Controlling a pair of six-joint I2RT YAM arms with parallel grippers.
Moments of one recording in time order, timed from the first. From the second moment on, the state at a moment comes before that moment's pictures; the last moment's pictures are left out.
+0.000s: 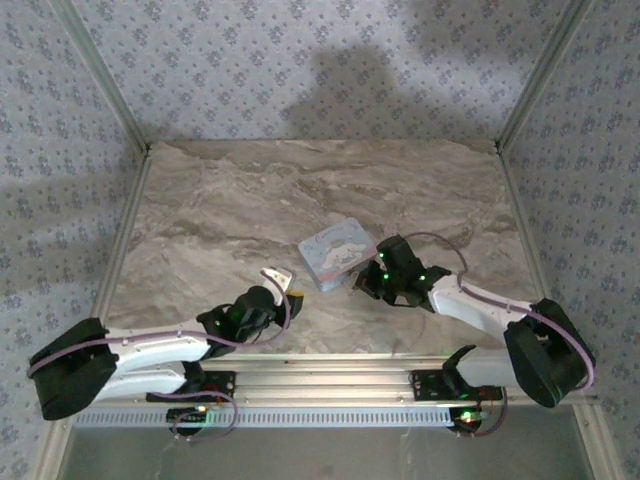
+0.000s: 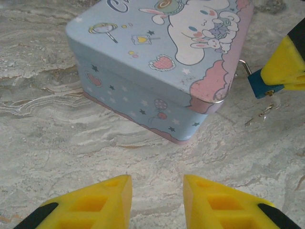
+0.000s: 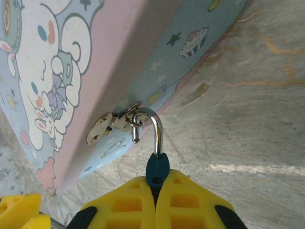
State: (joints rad) left arm -1.03 1.07 0.26 0.30 -0.27 -0.38; right arm 0.62 1.25 0.57 -0.19 -0.22 1.10
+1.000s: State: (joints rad) left arm -1.03 0.70 0.16 0.12 -0.30 -0.38; right arm 0.66 1.25 0.54 -0.15 -0.04 1.23
